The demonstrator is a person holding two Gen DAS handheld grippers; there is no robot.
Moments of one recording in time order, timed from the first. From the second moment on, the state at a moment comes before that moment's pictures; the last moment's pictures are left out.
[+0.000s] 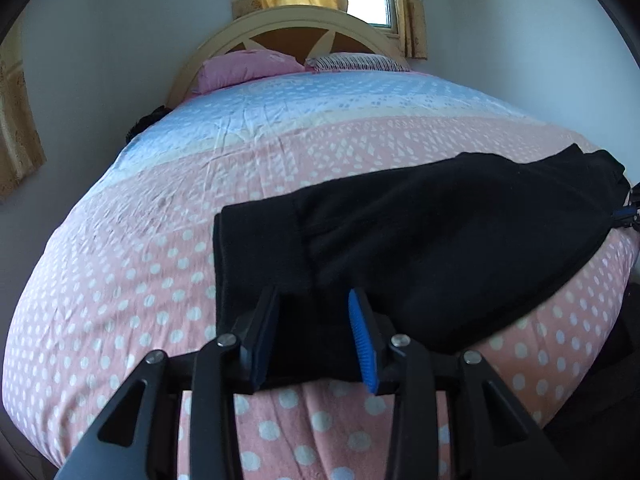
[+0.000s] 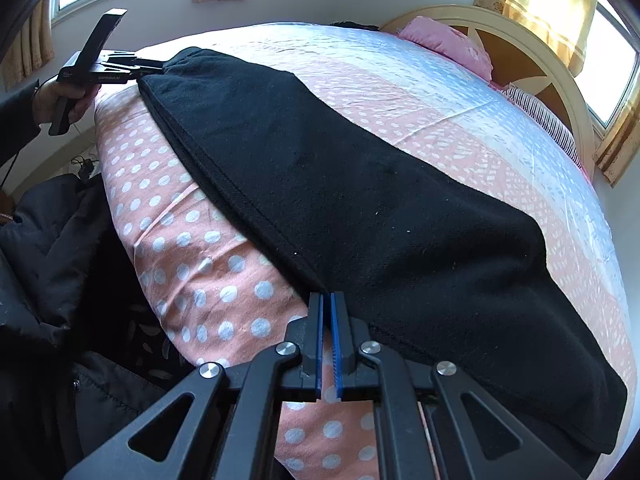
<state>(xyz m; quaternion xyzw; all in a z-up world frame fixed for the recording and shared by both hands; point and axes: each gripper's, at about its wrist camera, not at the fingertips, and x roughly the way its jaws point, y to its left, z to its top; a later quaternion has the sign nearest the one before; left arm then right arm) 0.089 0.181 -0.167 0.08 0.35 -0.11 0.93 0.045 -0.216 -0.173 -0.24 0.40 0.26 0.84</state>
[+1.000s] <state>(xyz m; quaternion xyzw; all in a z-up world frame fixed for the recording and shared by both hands) 0.067 0.044 -0.153 0.11 0.38 -0.25 0.89 0.053 -0.311 -0.151 -0.03 0.37 0.17 0.91</state>
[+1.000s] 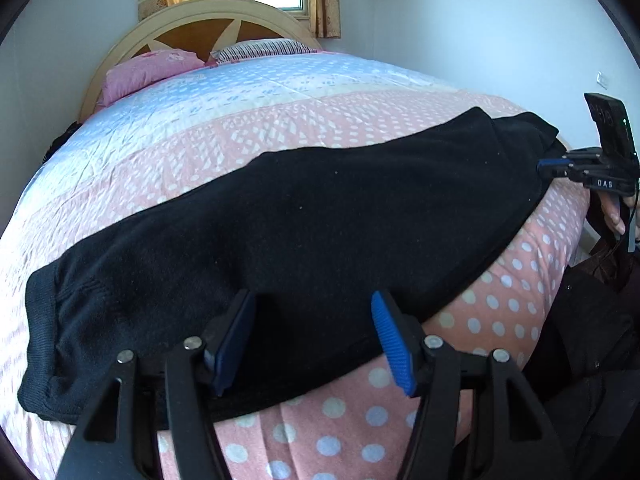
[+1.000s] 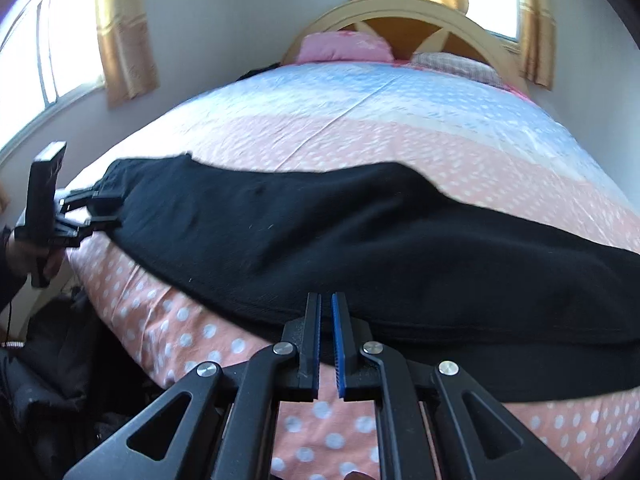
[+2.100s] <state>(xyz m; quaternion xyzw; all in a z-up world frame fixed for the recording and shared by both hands) 0.082 -0.136 -0.145 0.14 0.37 -0.41 0.82 0.055 -0.591 -0.123 0.33 0.27 -0.07 0.90</state>
